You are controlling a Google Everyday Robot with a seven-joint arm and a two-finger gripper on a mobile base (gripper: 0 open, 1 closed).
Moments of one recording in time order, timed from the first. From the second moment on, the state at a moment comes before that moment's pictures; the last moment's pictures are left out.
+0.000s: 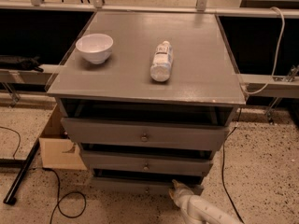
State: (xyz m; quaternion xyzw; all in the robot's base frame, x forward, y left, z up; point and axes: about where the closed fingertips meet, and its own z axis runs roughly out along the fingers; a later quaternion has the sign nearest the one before) arm 0.554 -0.140 0.182 -0.54 0.74 -0.13 0.38
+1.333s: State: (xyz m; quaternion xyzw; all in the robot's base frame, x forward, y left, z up) arm 0.554 -0.140 0.182 -0.54 0.74 -0.13 0.38
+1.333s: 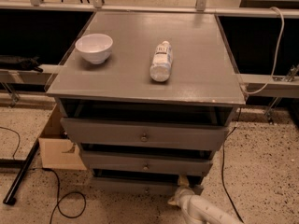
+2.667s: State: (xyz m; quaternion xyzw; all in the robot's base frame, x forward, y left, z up) arm 0.418 -0.217 0.157 -0.50 0.78 -0.11 0.36
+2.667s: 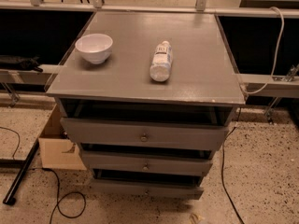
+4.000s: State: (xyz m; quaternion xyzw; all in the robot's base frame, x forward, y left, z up) arm 0.420 -0.203 0.170 -0.52 0.76 -0.13 0.36
